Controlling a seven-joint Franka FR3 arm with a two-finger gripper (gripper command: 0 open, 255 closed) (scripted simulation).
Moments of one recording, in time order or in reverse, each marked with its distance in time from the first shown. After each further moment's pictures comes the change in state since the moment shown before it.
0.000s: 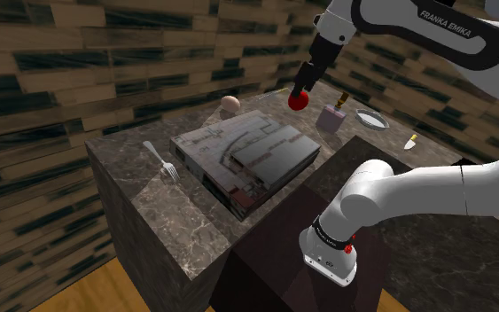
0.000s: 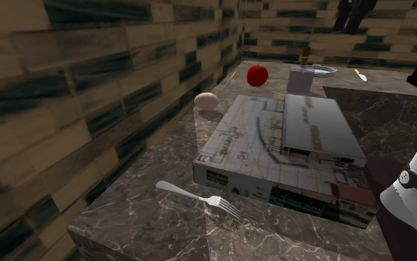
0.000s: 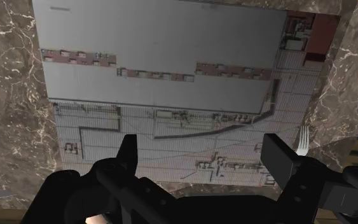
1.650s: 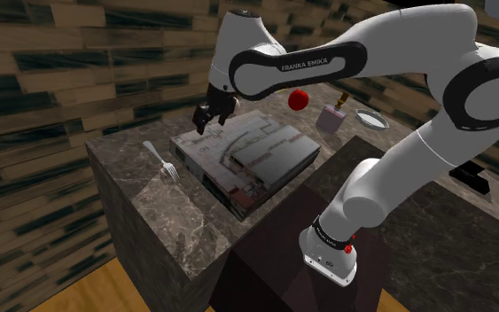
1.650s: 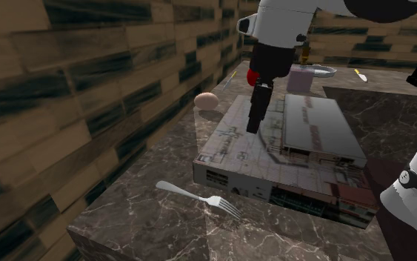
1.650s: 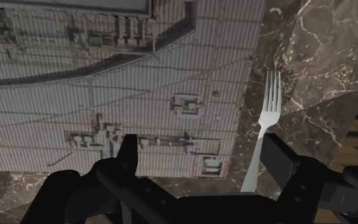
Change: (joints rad) arm 0.079 0.593 0.297 0.021 0.059 0.590 0.375
